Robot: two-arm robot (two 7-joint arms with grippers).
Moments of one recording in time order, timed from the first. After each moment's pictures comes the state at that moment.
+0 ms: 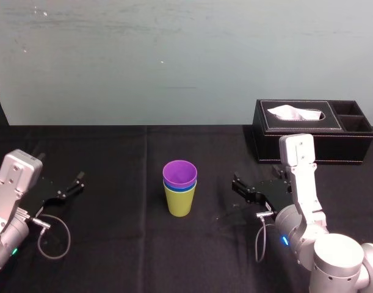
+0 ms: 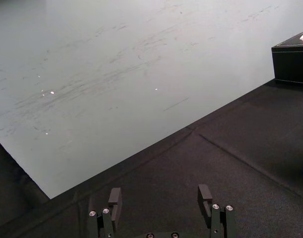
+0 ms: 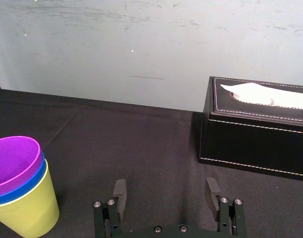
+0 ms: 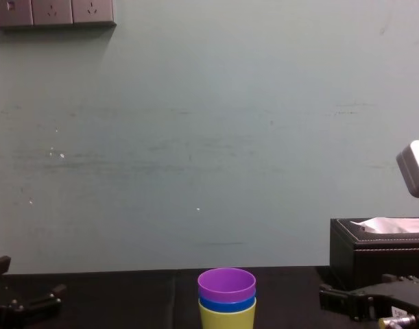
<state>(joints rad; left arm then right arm) -0.20 0.60 0.45 -1.41 -0.25 -0.12 0.03 0.14 0.07 -0.18 -1.49 0.01 0.26 0.02</state>
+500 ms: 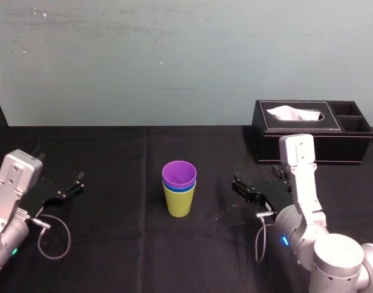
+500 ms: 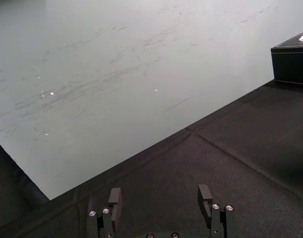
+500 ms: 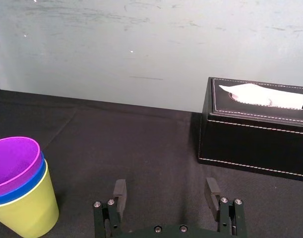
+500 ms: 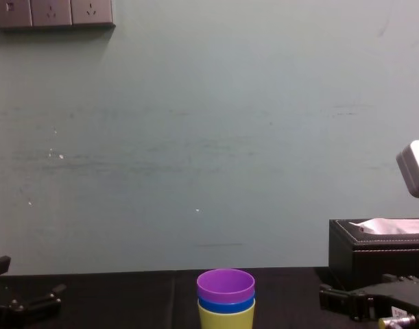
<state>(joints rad) -0.20 0.60 0.45 -1.41 -0.25 -0.12 0.03 0.14 0.07 -0.18 -1.49 0.01 0.26 0.02</state>
